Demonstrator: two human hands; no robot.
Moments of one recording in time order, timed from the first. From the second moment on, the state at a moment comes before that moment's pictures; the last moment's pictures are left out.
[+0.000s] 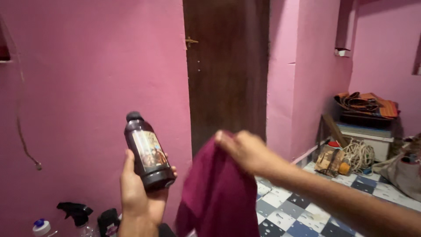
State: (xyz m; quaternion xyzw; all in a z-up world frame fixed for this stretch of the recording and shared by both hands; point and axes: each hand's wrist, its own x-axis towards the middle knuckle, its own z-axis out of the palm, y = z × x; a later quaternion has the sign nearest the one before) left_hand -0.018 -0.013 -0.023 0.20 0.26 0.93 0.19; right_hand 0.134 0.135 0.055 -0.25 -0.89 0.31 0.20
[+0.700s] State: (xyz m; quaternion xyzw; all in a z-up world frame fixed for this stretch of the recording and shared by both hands) left_hand 0.029 0.024 -0.043 0.33 0.20 0.88 0.27; right_hand 0.030 0.085 0.075 -0.14 -0.77 0.13 0.60
